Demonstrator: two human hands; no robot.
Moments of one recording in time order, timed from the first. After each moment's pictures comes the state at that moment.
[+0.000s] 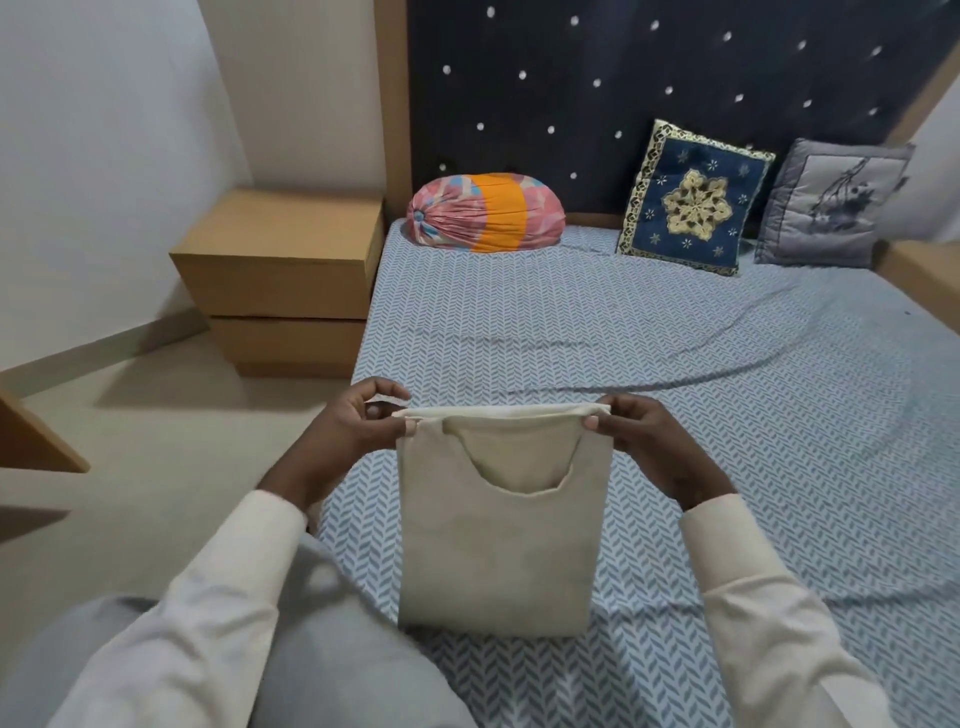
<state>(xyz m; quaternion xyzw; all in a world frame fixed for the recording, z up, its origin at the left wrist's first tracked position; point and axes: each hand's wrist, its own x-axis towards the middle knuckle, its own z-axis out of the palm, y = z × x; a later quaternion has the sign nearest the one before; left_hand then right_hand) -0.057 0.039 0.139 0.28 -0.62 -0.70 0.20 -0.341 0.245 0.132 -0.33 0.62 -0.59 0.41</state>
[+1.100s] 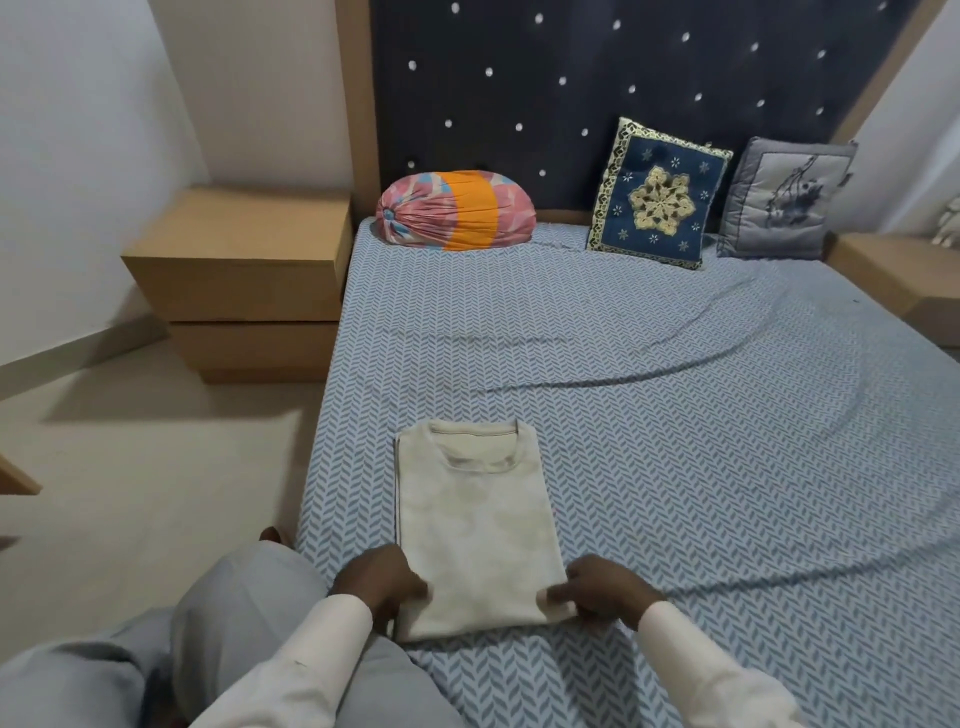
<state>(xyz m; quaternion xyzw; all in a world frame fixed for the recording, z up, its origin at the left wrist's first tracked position) -0.067 0.106 0.000 0.48 -0.78 -0.35 -0.22 -0.279 0.306 -0.002 -0.23 0.85 -0.11 0.47</state>
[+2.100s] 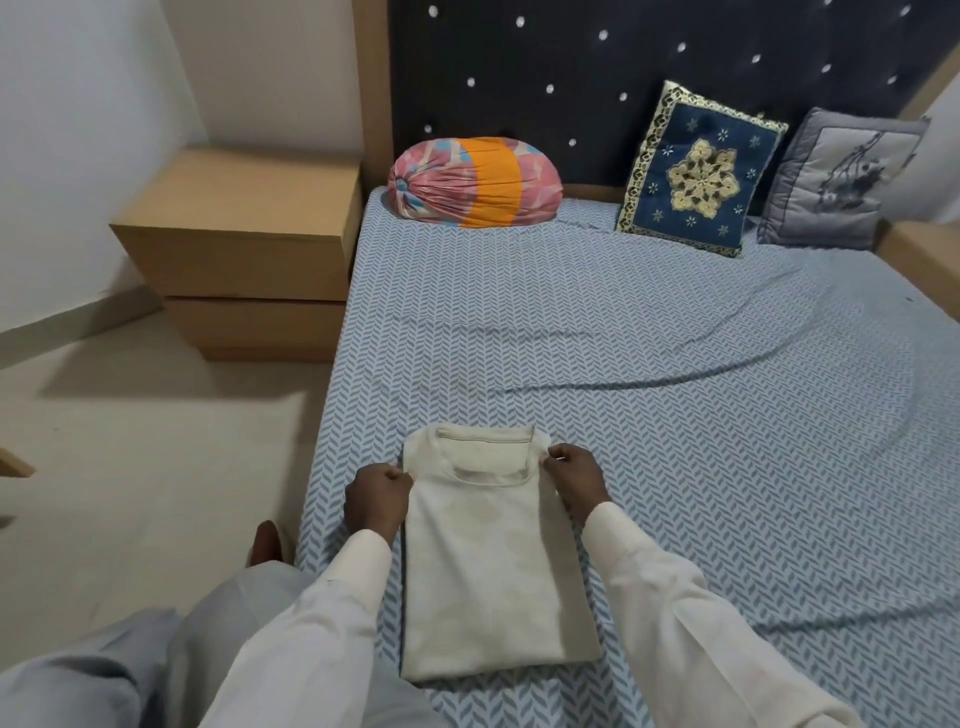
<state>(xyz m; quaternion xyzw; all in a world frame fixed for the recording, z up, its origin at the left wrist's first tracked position) -0.130 0.019 -0.024 0.63 -0.64 -0.42 0.14 -0.355 0.158 -0.041 -0.14 0.86 -0.41 0.28</state>
